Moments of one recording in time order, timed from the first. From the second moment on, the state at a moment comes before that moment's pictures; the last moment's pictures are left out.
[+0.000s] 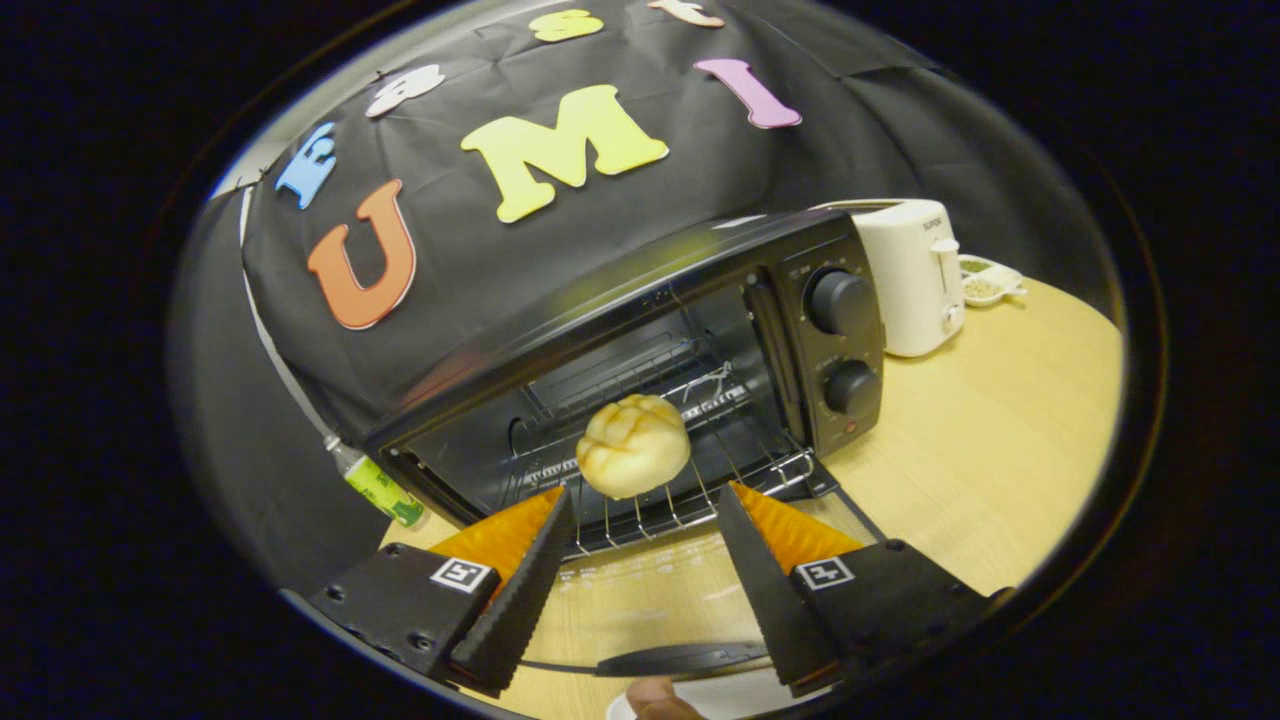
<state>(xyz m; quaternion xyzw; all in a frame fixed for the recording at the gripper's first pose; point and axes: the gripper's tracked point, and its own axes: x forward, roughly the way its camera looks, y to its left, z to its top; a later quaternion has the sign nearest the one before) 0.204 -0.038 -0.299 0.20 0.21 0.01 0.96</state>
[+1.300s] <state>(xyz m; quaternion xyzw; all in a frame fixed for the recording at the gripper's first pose) 0.101 -0.013 -0.375 0.11 0.33 0.01 0.94</state>
